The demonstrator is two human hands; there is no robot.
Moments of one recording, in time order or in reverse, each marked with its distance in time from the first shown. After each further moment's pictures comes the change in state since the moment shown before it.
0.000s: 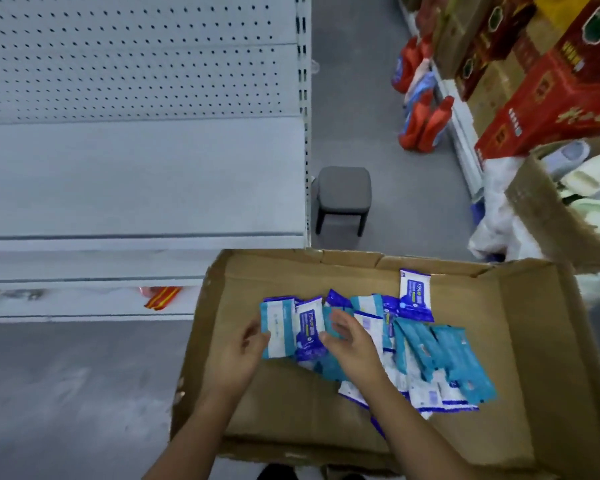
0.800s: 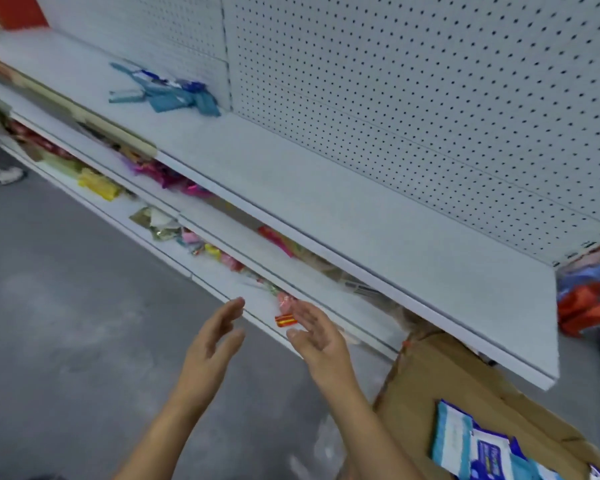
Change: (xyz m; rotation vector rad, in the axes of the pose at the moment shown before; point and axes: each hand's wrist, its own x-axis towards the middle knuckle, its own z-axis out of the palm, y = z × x) left_hand -0.100 -0.155 -0.432 -0.474 0.492 0.321; right_hand -0.125 -0.159 0.475 -0.115 -0.532 -0.345
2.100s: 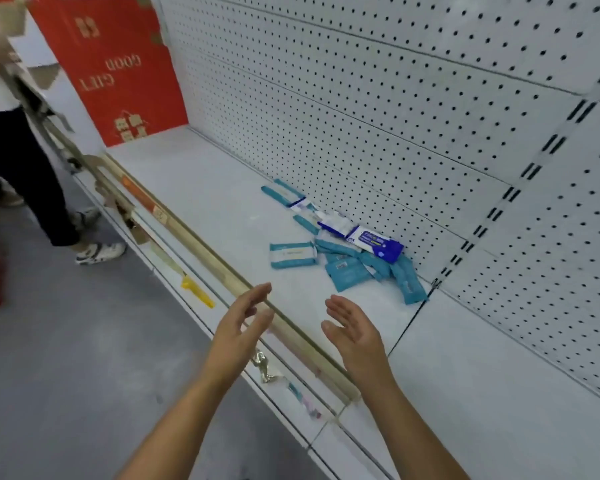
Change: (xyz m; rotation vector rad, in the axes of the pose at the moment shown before) left_hand 0.663 0.008 -0.521 0.040 0.147 0.042; right_hand 0.643 -0.185 0.514 -0.107 -0.115 -0.075
